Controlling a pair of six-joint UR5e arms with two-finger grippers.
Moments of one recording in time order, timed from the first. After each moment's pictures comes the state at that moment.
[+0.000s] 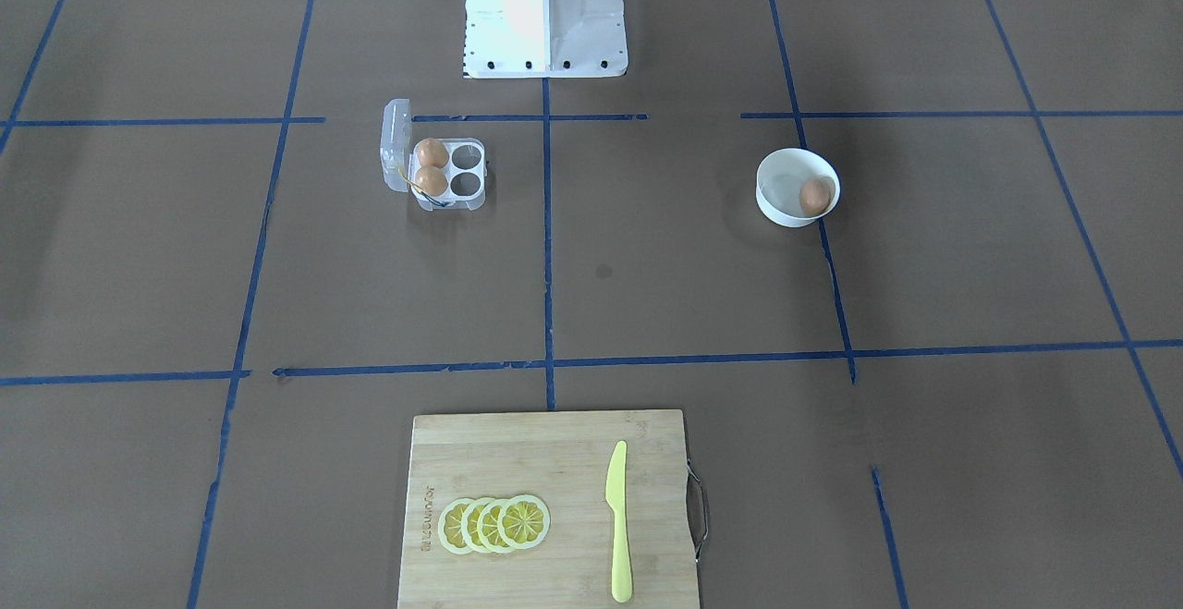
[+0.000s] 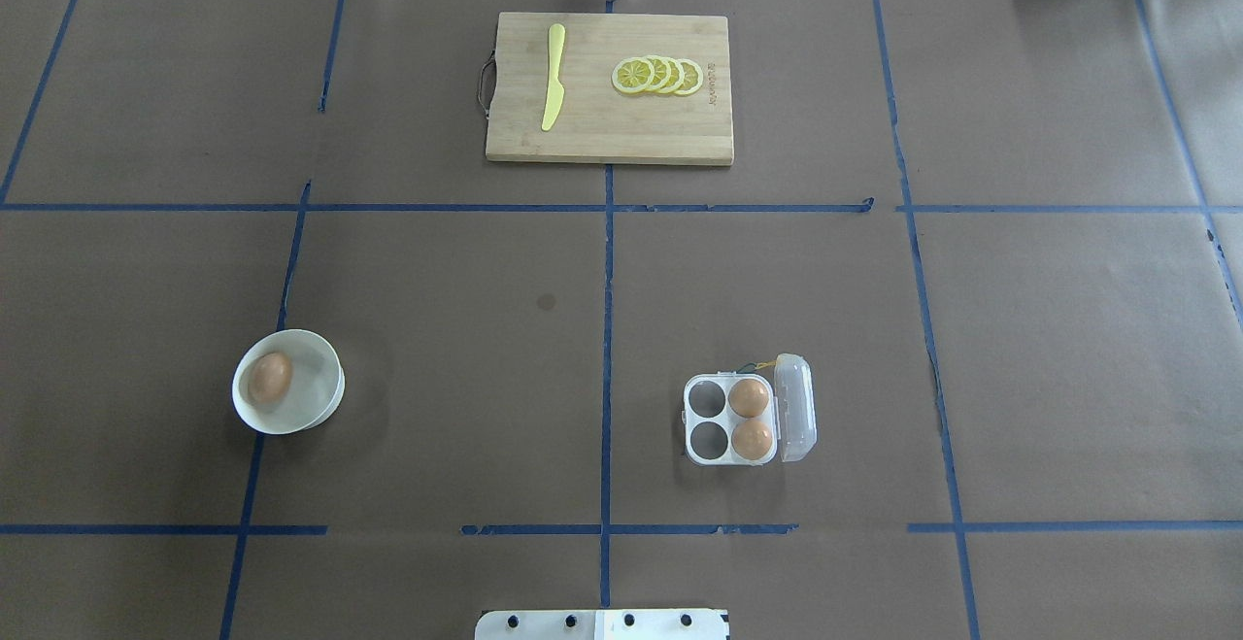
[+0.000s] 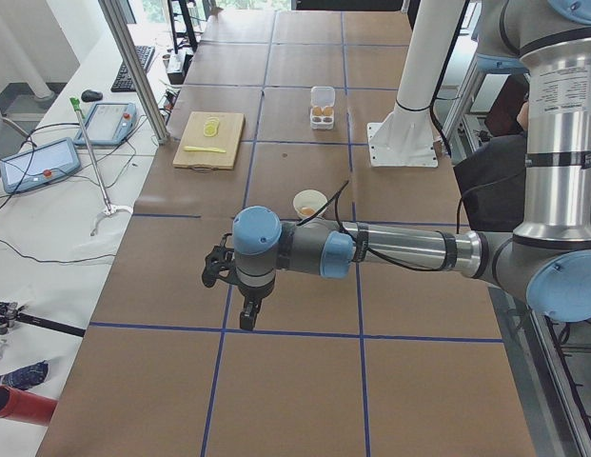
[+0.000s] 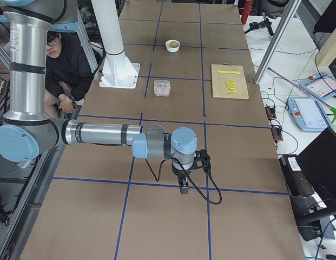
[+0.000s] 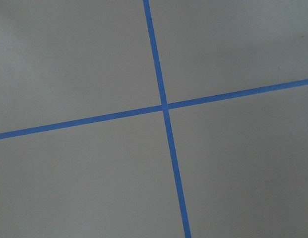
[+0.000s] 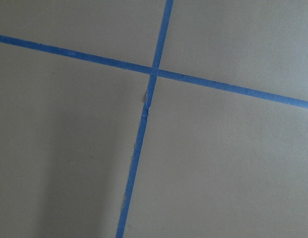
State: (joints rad) left arm -1.60 -1.50 -1.73 -1.62 -2.35 0.10; right arm 1.57 -1.68 1.68 -1.53 2.30 -0.17
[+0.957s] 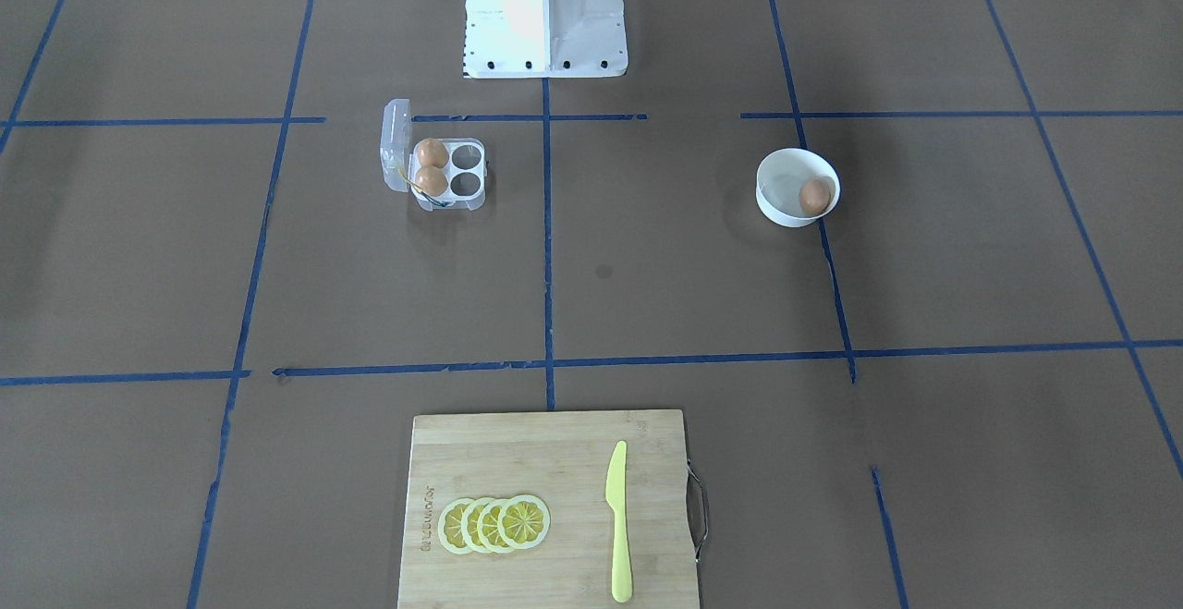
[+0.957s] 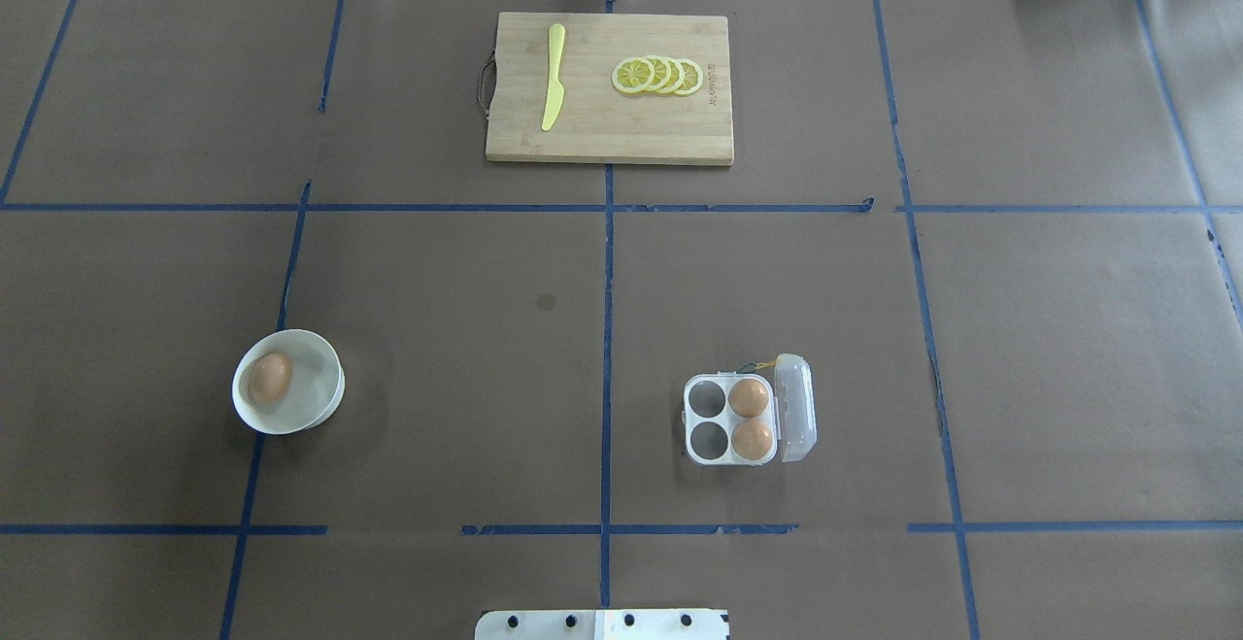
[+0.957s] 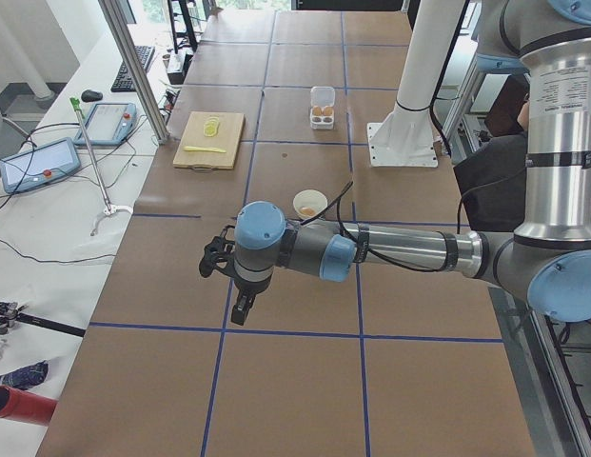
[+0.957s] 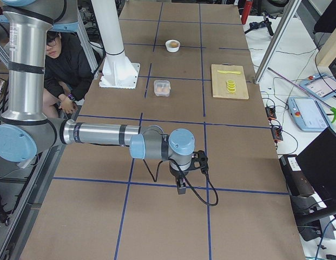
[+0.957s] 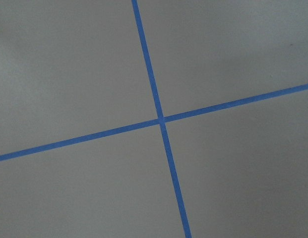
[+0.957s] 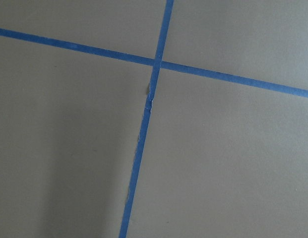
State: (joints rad) left arm -1.60 -1.50 -1.72 -1.80 -2.35 0.10; right arm 1.57 -1.70 1.69 -1.53 2.32 -0.16
